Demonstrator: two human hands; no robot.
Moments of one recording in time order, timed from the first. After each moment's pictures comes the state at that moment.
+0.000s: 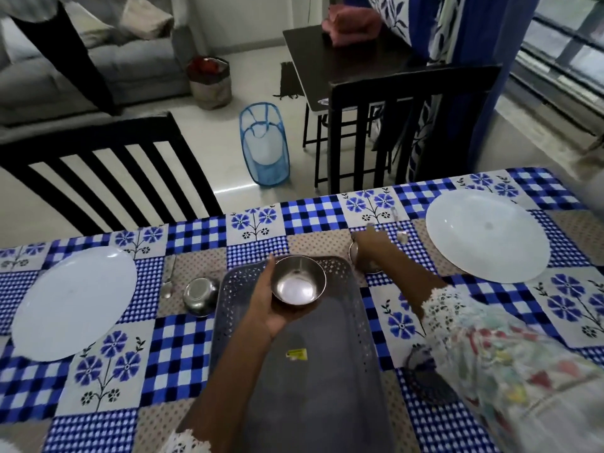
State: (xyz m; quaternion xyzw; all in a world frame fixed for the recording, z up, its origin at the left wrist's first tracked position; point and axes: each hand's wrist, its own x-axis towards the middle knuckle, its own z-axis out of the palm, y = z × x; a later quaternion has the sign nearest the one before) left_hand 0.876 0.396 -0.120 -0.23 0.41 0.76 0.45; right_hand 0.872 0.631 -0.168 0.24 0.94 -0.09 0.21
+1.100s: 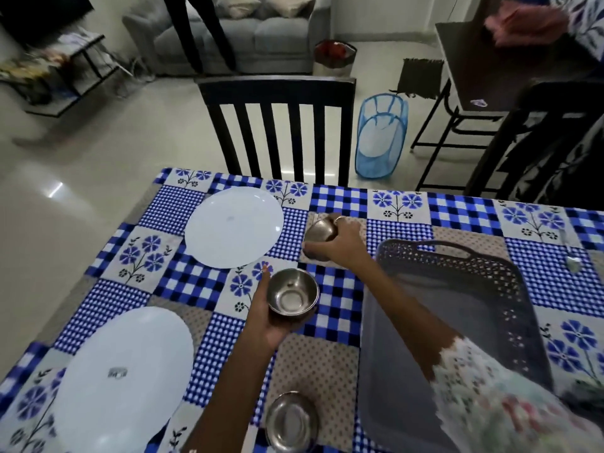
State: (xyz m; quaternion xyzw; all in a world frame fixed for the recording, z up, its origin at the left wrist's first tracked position) left_hand 0.872 0.123 -0.135 -0.30 0.36 0.83 0.29; right_hand 0.795 0.290 -0.140 0.11 0.87 -0.48 0.05
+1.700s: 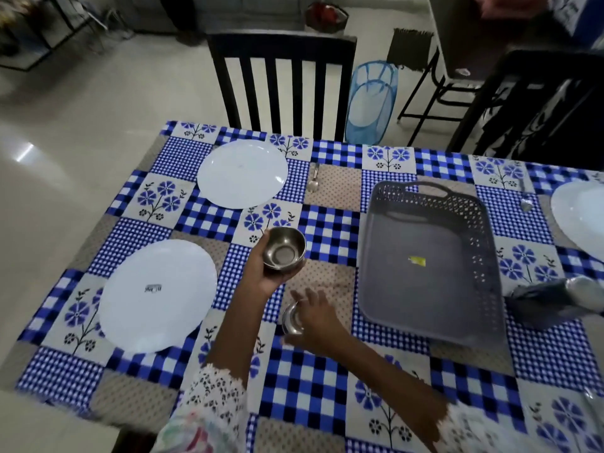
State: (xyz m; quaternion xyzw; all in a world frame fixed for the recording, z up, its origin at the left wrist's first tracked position) left_hand 0.935 0.064 -0.128 -0.30 0.35 0.84 0.28; right_hand 1.041 0.172 -0.166 -0.04 0.93 -0.28 0.23
